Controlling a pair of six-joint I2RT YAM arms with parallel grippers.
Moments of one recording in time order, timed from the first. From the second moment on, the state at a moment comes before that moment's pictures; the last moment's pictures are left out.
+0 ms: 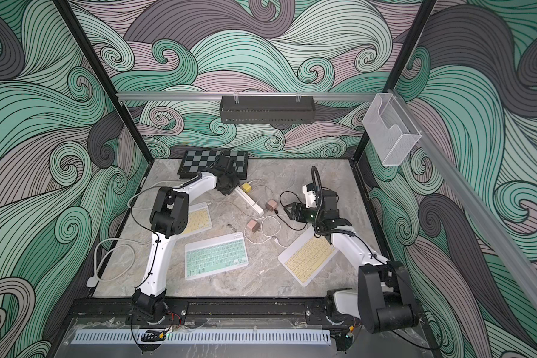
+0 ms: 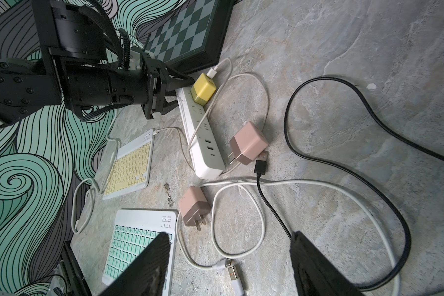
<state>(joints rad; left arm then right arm) -0.38 2.38 1.90 -0.54 0.00 -1.08 0.12 1.30 0.68 -0.08 -0.52 0.38</state>
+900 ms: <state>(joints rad) -0.33 2.02 1.48 -0.09 0.28 -1.08 0.12 1.29 0.68 -0.04 -0.62 0.39</state>
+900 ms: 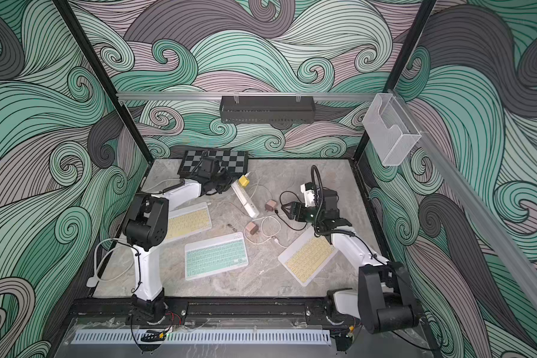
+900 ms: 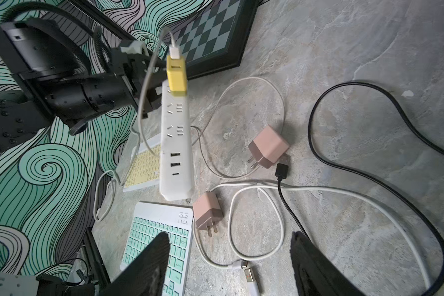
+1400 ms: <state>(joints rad) -0.44 1.82 1.34 0.22 0.40 -1.01 0.18 1.23 0.78 0.00 -0.70 0.38</state>
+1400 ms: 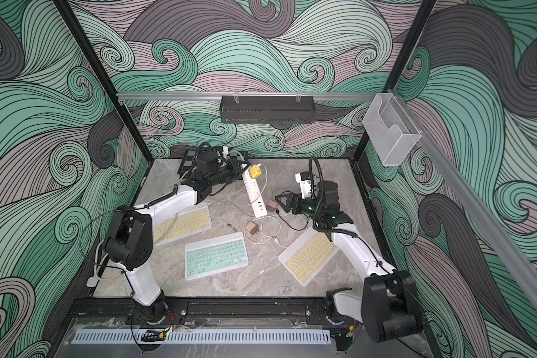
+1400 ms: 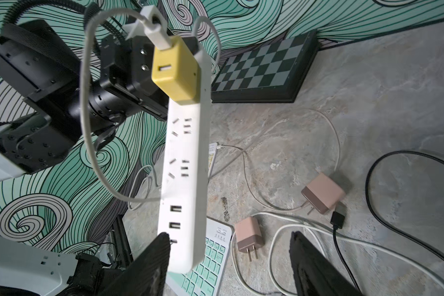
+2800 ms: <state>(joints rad) -0.59 1.82 1.33 0.33 0.34 -0.98 0.28 1.34 0.89 0.19 -0.57 0.29</state>
